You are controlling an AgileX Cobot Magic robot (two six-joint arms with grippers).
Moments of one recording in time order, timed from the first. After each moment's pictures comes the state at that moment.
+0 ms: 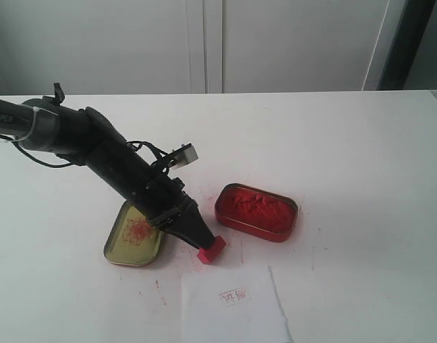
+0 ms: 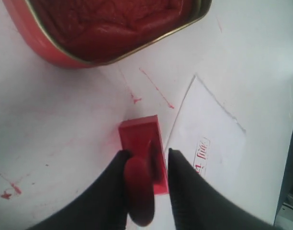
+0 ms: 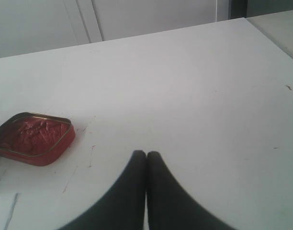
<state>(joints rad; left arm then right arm) -0.41 2.17 -1.39 -1.01 1.11 1.00 0.05 0.00 -0.01 0.00 0.36 0.20</state>
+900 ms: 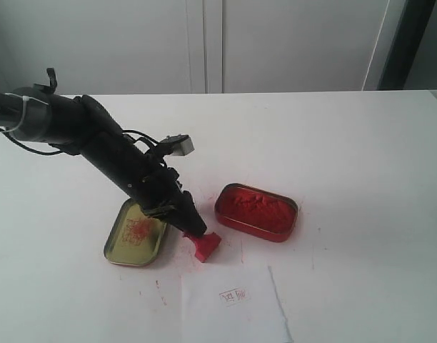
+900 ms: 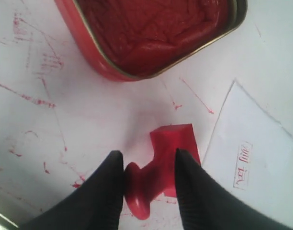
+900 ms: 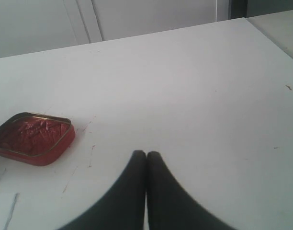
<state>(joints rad) -0.41 2.12 -1.39 -0.91 0.99 1.00 0.05 0.00 -0.01 0.00 0.36 0.20</state>
